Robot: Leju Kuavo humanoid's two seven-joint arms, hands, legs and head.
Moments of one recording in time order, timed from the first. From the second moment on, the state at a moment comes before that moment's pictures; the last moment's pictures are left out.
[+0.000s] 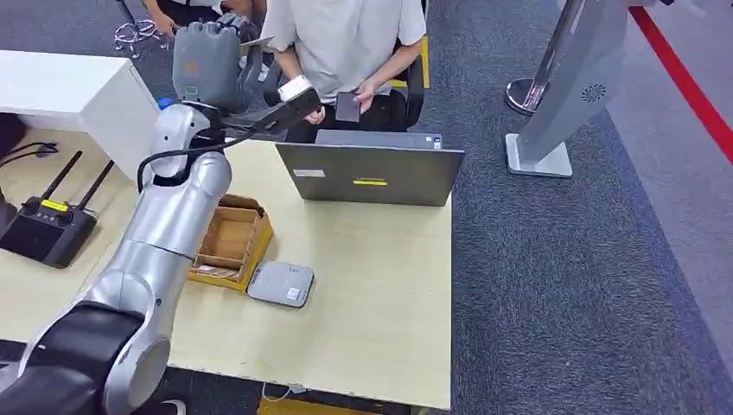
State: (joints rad) left arm -0.92 -0.03 -0.26 -0.95 -1.10 0.36 -0.19; right arm -0.16 -0.16 -0.08 -0.20 1.45 0.22 -0.36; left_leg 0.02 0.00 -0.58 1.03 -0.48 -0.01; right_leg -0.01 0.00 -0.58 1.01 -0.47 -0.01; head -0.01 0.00
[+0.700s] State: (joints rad) left arm -0.36 0.21 -0.51 -1.36 -0.99 0.32 -0.30; right arm -0.07 -0.16 -0.14 -0.19 1.41 0.14 -0.33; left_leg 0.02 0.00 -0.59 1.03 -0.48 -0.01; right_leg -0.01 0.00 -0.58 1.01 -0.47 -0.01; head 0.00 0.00
